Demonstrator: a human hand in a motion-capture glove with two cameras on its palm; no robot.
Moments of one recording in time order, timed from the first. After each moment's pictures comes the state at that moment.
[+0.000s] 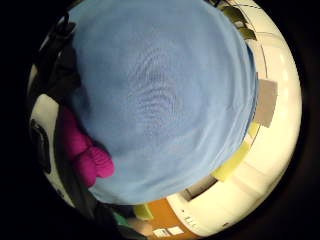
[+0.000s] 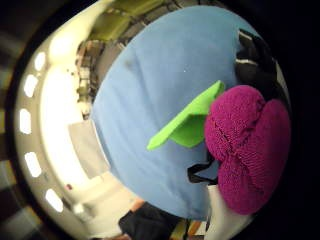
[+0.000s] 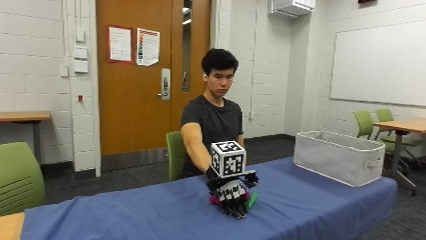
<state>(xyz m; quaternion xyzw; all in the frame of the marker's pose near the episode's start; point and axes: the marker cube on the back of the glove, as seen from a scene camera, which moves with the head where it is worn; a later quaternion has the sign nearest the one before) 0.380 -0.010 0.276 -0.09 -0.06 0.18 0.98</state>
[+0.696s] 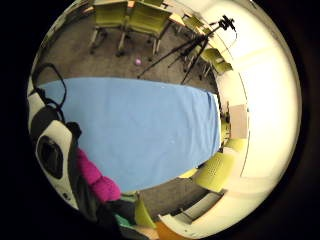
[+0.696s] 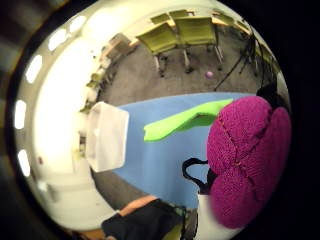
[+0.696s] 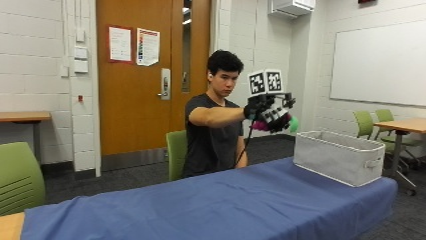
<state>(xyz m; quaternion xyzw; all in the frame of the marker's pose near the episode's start) 0.232 -0.050 0.041 0.09 -0.01 0.06 0.99</state>
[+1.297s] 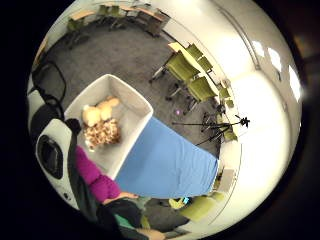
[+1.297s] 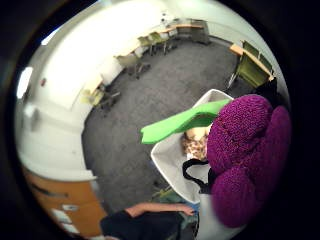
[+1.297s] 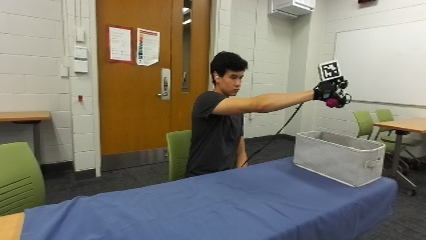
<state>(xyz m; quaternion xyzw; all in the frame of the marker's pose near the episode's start) -0.185 -0.106 -0.054 0.12 -0.12 -0.27 0.95</state>
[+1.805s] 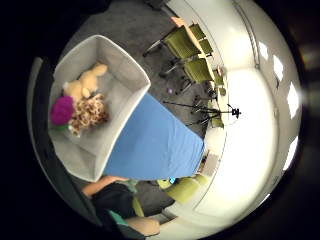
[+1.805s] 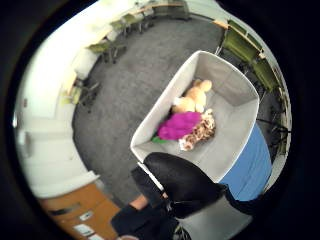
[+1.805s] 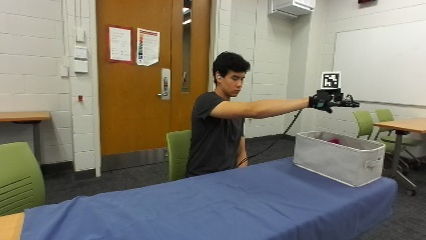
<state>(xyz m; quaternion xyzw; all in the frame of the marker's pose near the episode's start) -0.141 -0.116 0.004 0.01 0.03 -0.14 0.99</state>
